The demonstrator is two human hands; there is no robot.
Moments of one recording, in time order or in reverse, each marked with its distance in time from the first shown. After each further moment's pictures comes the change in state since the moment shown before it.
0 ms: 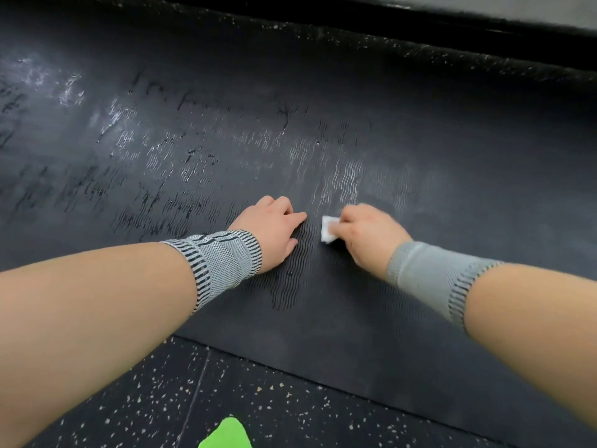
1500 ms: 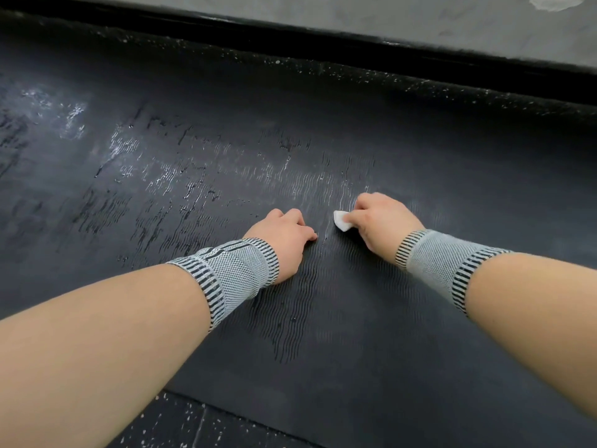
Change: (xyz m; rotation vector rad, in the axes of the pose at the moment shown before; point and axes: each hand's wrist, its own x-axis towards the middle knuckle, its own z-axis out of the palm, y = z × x) left_hand 0.042 -0.008 -0.030 -0.079 -0.087 -0.026; right_hand 0.057 0.055 -0.010 -0.047 -0.028 0.104
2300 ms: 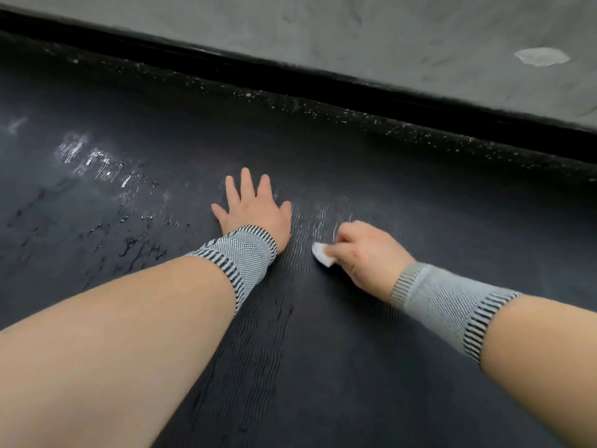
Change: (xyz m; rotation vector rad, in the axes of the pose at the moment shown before) left_hand 0.132 -0.008 -0.043 -0.349 0.293 -0.569; right_hand 0.037 0.060 -0.004 0.127 0.162 -0.192
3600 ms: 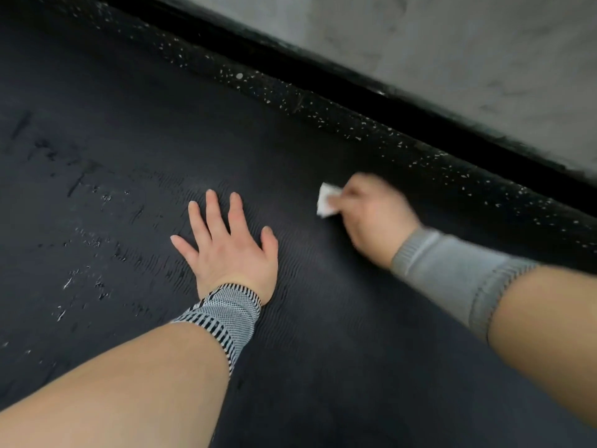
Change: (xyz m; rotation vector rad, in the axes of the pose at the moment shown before) left_hand 0.025 0.034 0.023 -0.008 0.088 -0.286; right_hand 0.112 0.116 -0.029 0.088 -0.014 -0.006
